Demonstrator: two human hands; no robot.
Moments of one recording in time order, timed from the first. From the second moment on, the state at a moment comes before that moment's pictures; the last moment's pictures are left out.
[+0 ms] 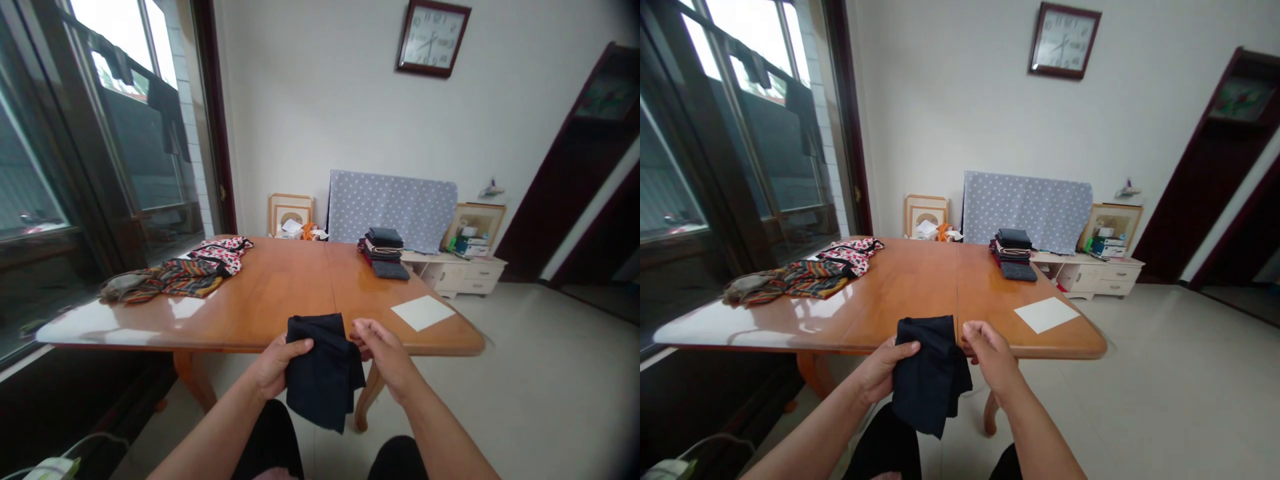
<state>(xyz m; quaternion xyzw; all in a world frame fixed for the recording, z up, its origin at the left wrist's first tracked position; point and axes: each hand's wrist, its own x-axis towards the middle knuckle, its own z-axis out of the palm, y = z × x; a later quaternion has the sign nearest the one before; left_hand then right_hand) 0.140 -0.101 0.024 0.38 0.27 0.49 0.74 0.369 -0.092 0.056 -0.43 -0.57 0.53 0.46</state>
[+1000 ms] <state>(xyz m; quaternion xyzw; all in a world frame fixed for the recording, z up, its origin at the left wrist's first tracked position) 0.176 -0.038 0.030 0.36 0.43 0.61 0.56 0.341 -0.017 0.041 -0.45 -0.42 0.56 0.55</state>
